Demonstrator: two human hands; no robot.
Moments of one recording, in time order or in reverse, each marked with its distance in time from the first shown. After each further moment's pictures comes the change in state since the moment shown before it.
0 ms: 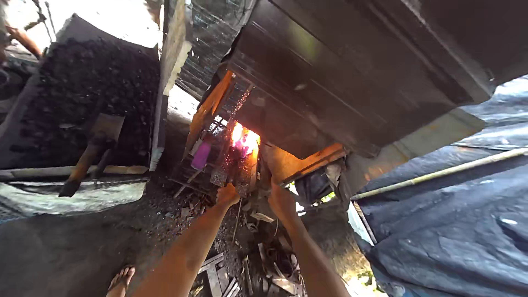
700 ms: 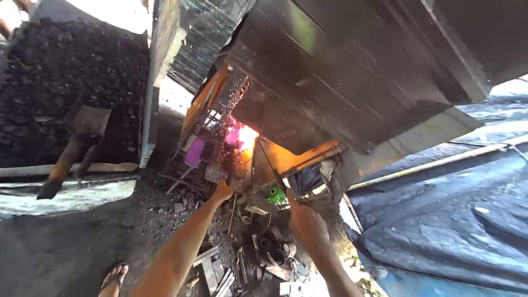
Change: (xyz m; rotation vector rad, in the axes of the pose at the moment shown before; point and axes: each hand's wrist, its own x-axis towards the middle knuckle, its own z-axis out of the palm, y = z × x) left_hand 0.012 -0.025 -0.003 -0.388 -0.173 0.206; right_hand -0.086 0.028 -0.041 -0.256 -0.116 0.137
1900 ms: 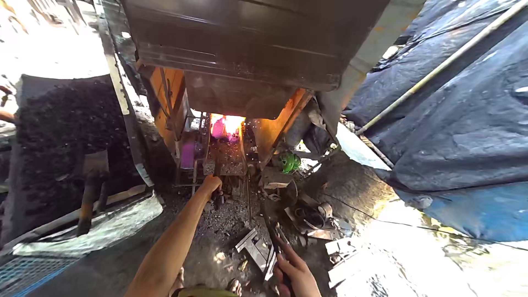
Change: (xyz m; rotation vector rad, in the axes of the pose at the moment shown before) left_hand -0.063 0.026 -0.009 -0.039 0.059 -0.143; right_hand -0.127 0.041 0.206 2.091 -0.426 0.035
